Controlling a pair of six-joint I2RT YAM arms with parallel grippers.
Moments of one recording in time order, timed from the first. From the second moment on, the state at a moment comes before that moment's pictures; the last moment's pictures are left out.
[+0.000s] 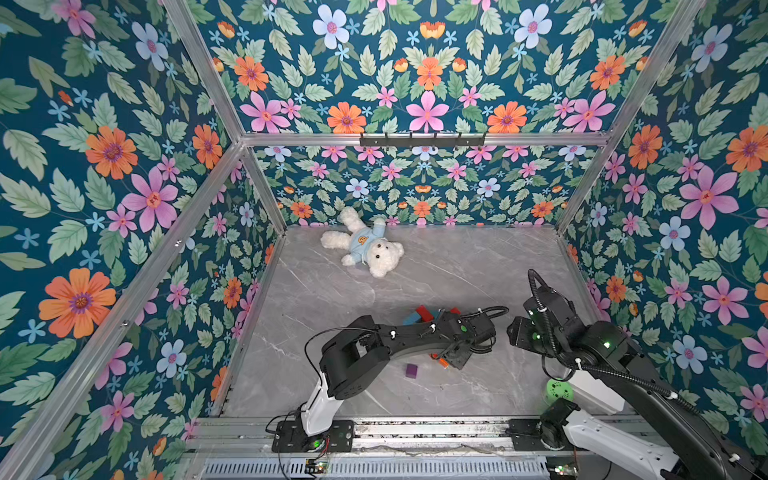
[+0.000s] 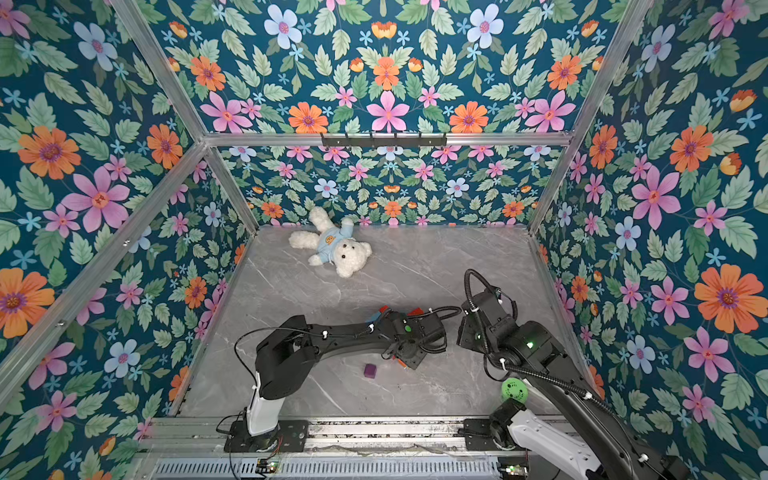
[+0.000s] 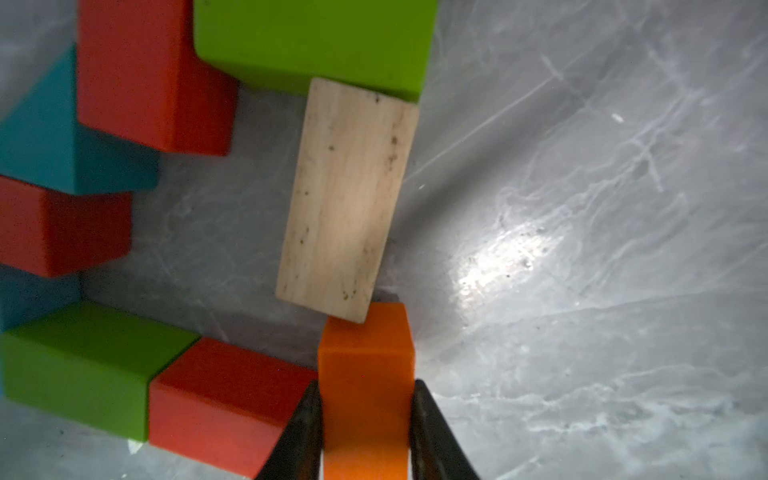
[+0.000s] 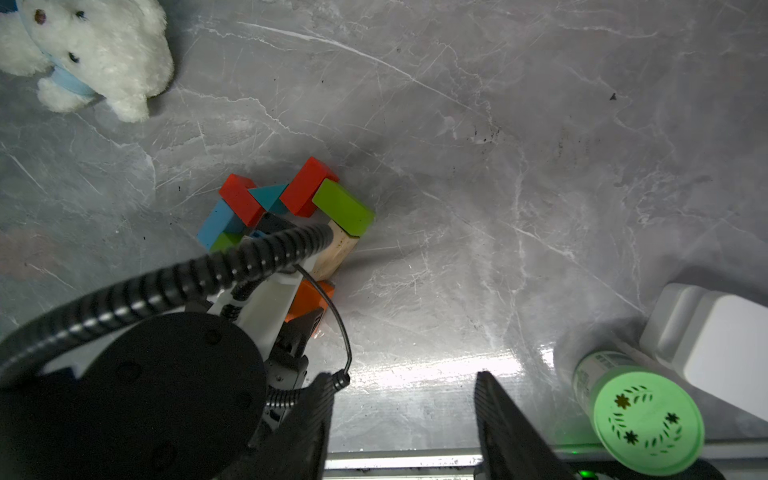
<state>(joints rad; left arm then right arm) -1.21 2.04 1.51 -0.86 -0.21 -0.45 0.61 0.87 1.04 -1.18 0.19 0.82</state>
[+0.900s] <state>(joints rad) -1.18 2.03 1.46 -0.80 -0.20 -0.41 0.61 0.90 1.04 -1.19 0.19 0.82</state>
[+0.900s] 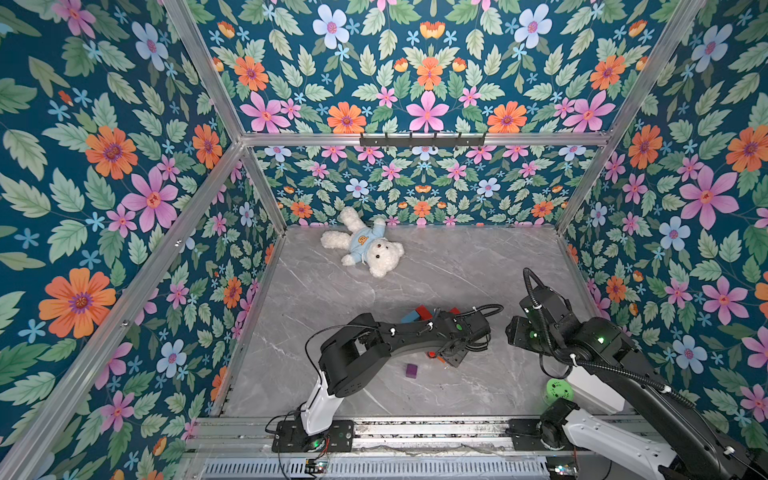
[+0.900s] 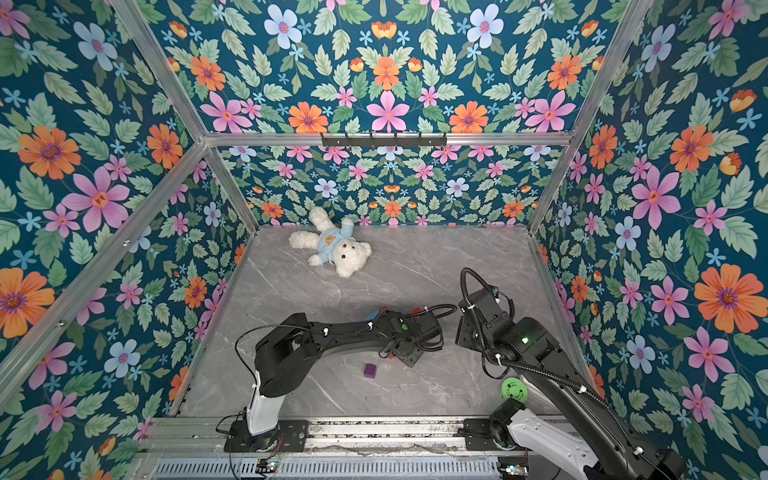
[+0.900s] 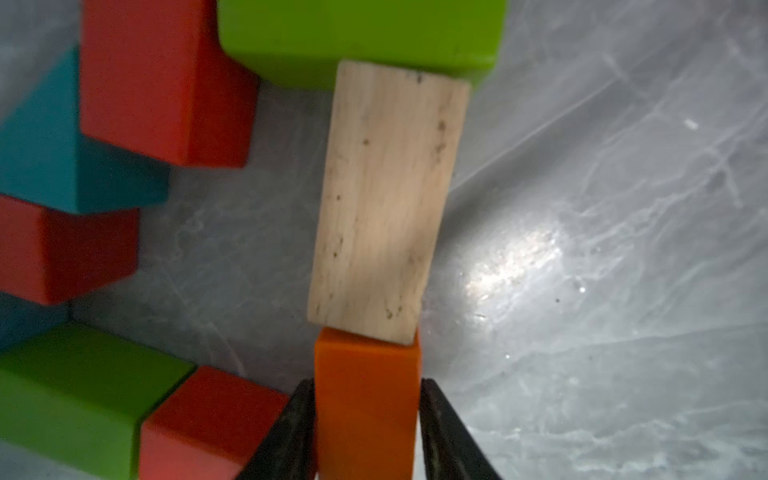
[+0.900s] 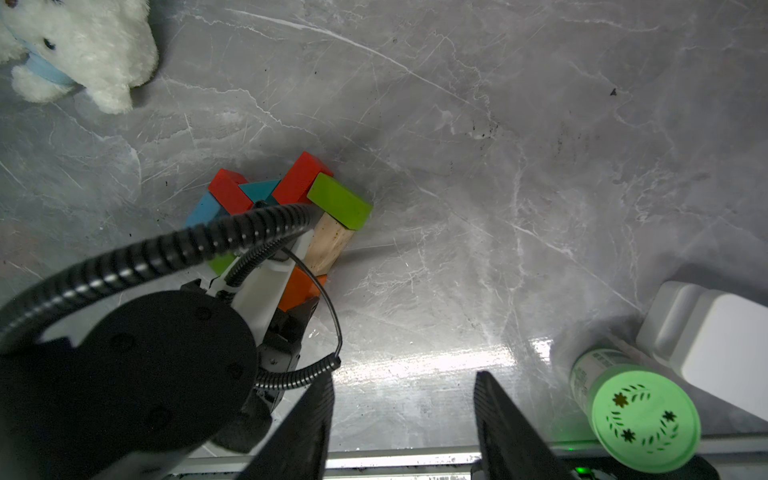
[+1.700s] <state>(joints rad) -1.13 1.93 1.50 -0.74 -0.18 -0.41 0.63 0.91 1.03 -1.19 0.16 0.81</state>
